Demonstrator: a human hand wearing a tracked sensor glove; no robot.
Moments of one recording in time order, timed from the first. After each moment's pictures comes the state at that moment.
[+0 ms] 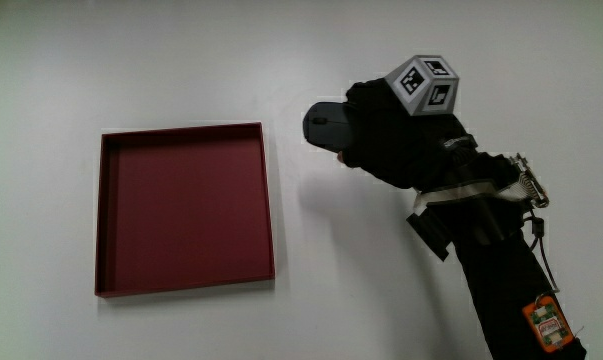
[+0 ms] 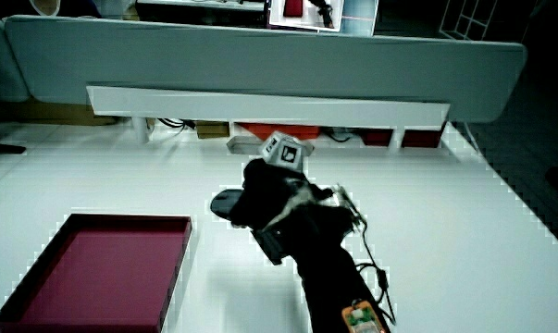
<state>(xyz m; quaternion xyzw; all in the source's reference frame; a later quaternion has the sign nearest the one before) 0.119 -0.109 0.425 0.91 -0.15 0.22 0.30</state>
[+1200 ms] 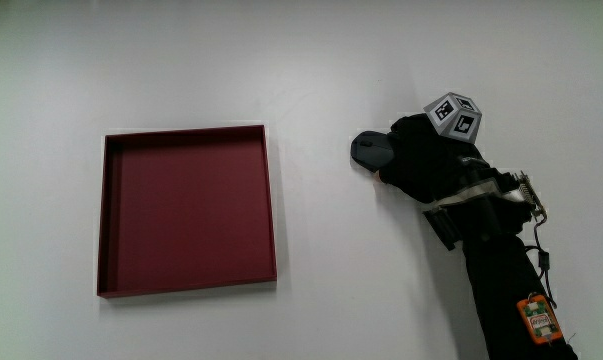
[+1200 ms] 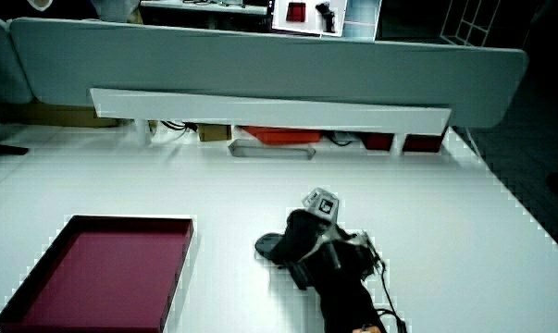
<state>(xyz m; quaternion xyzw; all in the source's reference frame) 0.187 -0.097 0.543 0.90 -0.01 0.22 0.38</state>
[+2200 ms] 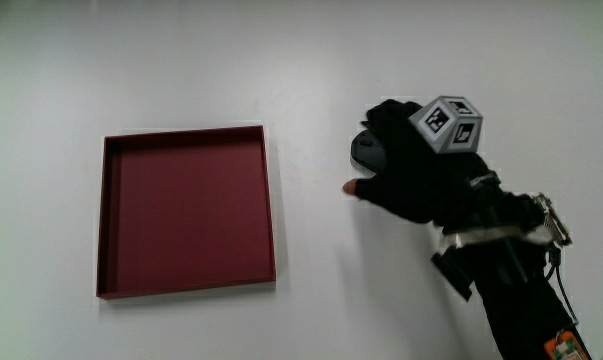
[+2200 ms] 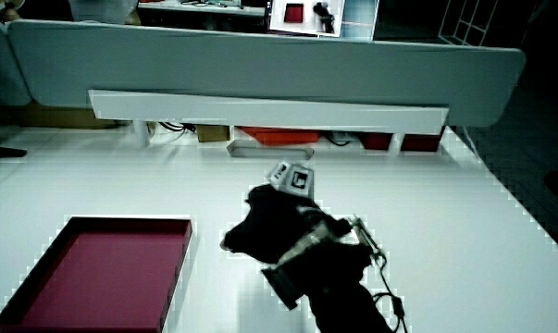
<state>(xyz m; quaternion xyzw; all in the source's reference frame) 0.146 -0.075 0.437 0.90 -0.13 0.22 0.35</state>
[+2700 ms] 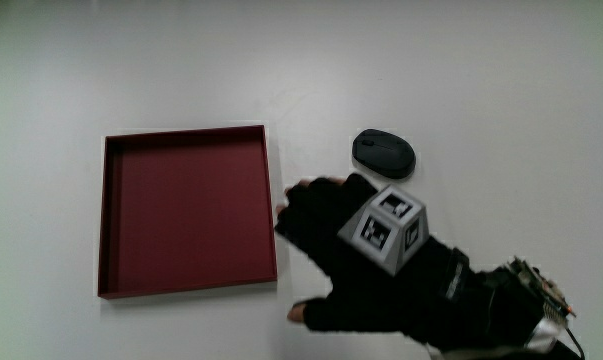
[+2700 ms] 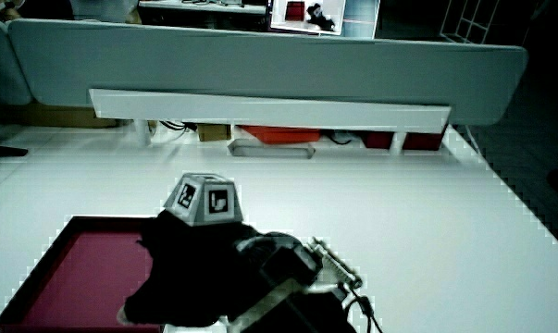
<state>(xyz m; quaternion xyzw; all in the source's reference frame) 0.064 0.015 0.334 0.84 -0.37 0.22 0.33</state>
